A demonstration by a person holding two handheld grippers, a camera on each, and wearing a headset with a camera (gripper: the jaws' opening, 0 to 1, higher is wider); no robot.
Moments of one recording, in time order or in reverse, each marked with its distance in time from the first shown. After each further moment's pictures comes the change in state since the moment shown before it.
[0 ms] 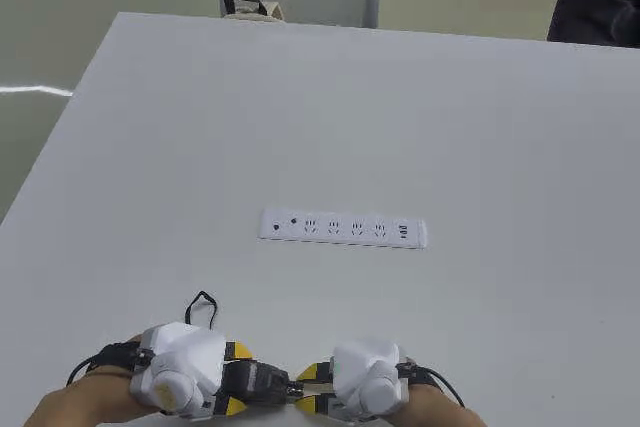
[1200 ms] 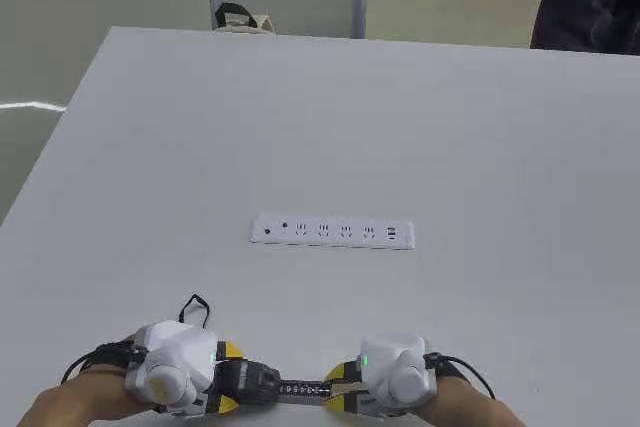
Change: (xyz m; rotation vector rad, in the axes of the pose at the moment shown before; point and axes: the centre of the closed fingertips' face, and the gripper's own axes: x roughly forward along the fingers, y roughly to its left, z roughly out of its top) left arm 0.001 0.001 -0.005 -0.003 0.018 0.008; right arm -0.046 0.002 -0.032 0.022 0.050 0.007
